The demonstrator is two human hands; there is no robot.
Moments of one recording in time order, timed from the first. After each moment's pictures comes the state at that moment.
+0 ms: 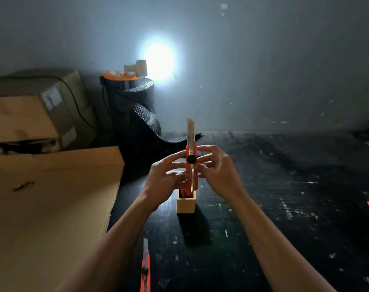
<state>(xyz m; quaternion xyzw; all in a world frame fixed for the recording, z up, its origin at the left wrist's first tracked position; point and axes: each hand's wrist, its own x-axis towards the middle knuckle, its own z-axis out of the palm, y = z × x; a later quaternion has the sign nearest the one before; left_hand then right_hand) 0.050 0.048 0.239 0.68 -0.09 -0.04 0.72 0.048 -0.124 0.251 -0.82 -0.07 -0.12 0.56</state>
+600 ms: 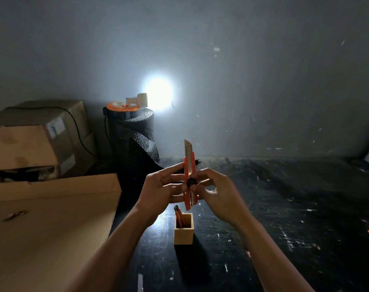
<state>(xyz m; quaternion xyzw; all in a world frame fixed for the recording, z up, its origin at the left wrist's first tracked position) 0.052 0.052 0.290 0.68 -0.12 -0.02 0.72 0.044 -0.132 0.284 -0.86 -0.14 -0.14 0.46</state>
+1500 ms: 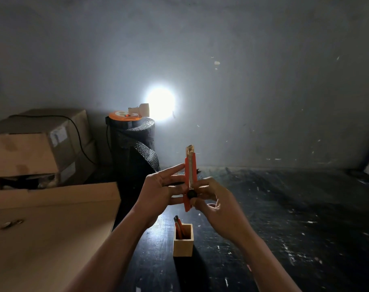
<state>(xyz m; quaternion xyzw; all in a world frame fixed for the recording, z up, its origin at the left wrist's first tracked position) 0.054 0.053 0.314 0.67 -0.12 -0.01 0.73 0.028 -0.128 0.290 -0.86 -0.16 -0.15 0.47</state>
